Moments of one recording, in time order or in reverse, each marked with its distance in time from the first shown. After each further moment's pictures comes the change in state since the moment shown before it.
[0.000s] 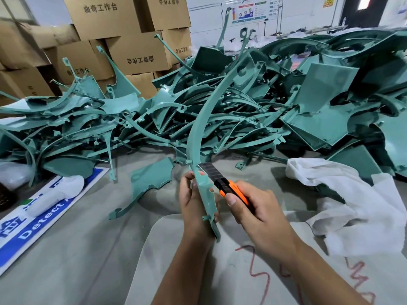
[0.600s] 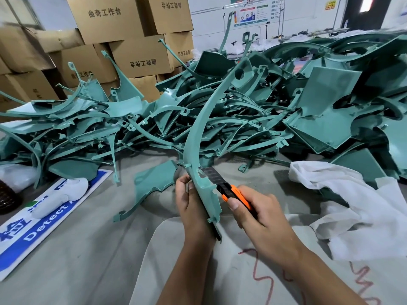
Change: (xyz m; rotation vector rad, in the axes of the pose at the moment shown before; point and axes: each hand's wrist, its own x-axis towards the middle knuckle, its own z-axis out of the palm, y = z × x) left_hand 0.018 -0.009 -0.003 0.014 0.091 0.157; right_hand -0.002 0.004 0.002 -0.066 0.003 0.044
